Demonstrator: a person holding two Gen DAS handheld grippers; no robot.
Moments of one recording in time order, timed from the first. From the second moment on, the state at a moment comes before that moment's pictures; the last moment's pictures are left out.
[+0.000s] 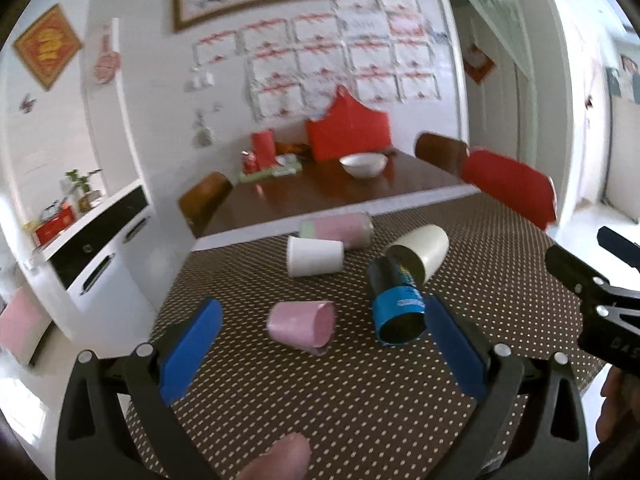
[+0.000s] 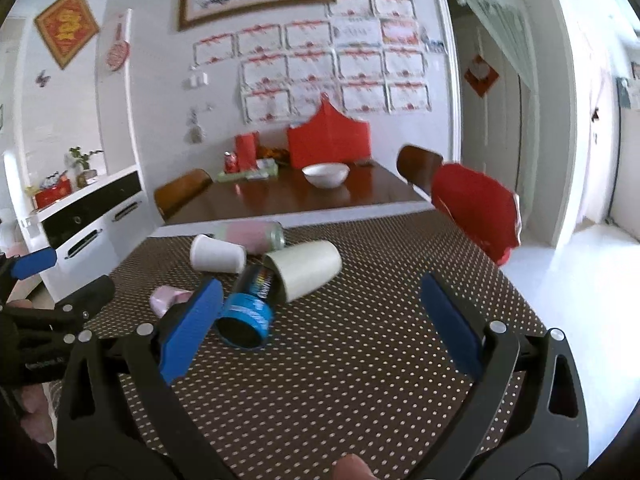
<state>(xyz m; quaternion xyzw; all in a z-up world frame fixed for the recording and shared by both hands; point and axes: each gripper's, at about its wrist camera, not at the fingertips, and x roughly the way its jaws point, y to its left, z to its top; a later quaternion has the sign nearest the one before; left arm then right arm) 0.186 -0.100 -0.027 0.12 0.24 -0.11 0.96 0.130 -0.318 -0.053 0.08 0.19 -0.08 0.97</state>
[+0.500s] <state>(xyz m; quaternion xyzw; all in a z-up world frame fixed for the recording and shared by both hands) 0.300 -0.203 -0.067 0.23 0.34 -0.21 0.89 0.200 -0.384 -0.093 0.12 0.27 -0.12 0.95</state>
